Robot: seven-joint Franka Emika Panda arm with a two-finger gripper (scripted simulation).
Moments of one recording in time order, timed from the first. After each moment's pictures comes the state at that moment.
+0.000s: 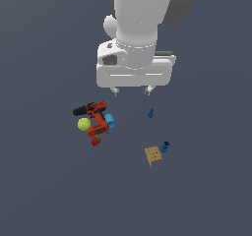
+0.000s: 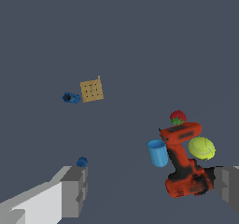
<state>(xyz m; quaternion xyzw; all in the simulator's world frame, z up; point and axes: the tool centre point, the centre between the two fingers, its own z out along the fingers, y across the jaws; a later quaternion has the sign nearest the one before) 0.010 0.020 0.327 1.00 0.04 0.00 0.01</state>
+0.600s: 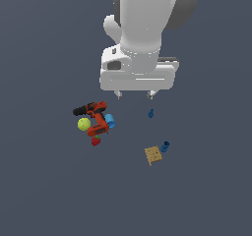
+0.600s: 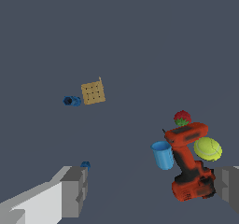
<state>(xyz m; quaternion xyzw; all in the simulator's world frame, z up) 0.016 0.029 0.317 1.00 0.02 0.00 0.01</state>
